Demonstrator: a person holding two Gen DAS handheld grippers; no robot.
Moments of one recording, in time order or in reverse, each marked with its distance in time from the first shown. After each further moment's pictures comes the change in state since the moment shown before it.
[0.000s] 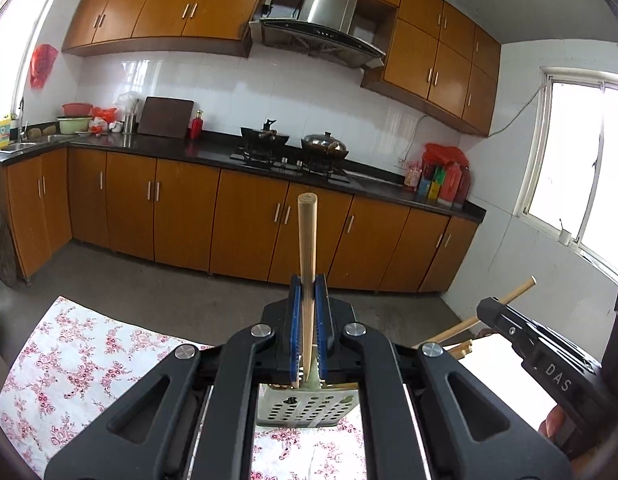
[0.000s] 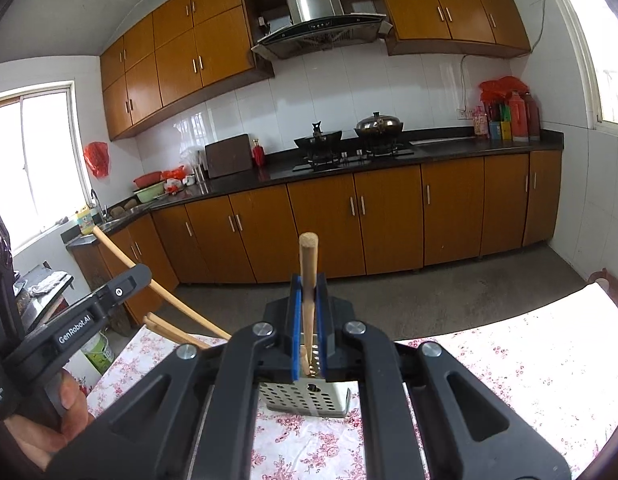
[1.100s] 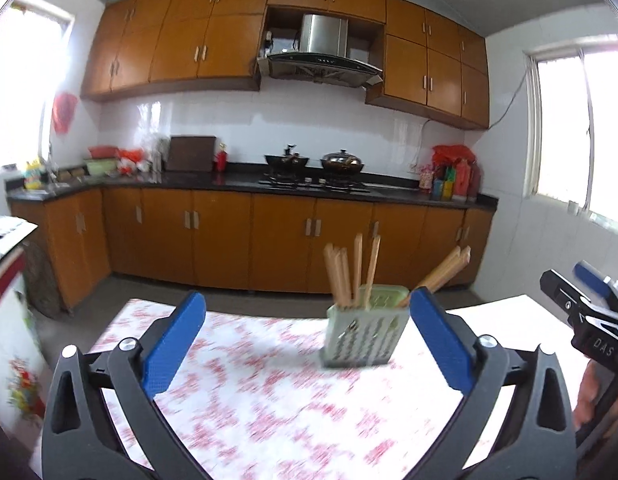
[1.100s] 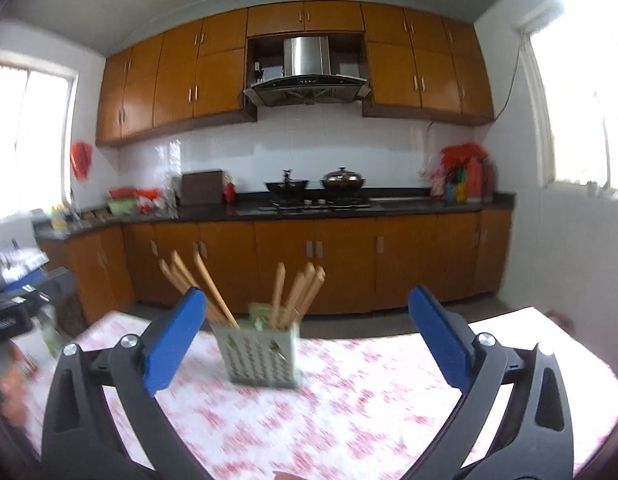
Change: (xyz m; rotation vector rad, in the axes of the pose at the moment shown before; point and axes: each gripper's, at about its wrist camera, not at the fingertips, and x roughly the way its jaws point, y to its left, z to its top) left arm -0.139 0.025 -0.069 0.143 -0.104 0.116; right arm -0.127 0.034 -0.100 -0.158 -0.209 -0.211
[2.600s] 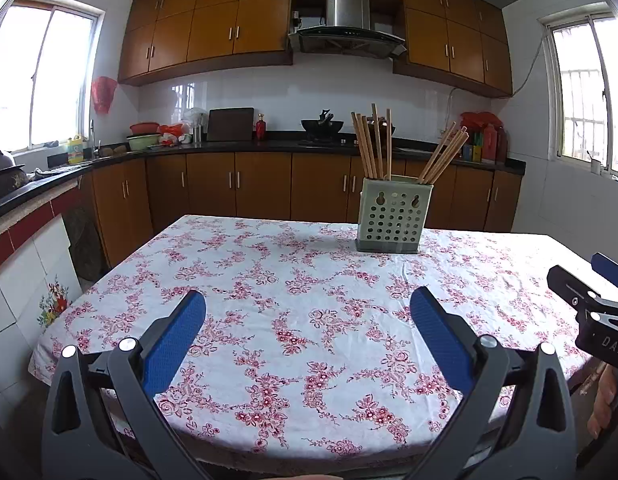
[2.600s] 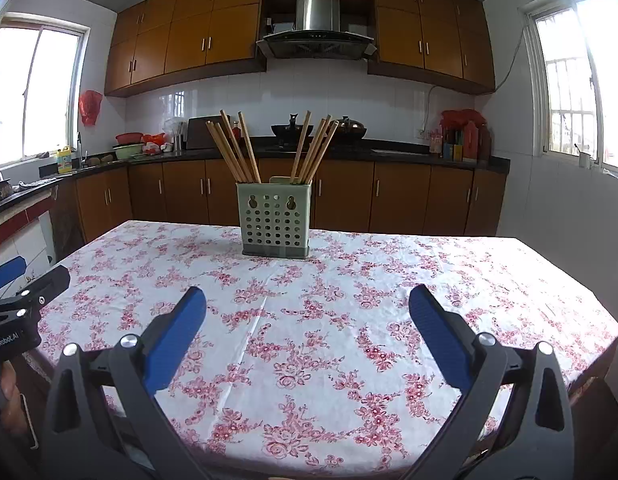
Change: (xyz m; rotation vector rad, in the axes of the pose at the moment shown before) left arm -0.087 -0.005 -0.152 0.001 0.078 0.131; right arm -0.090 0.012 -0.144 -0.020 0.150 0.026
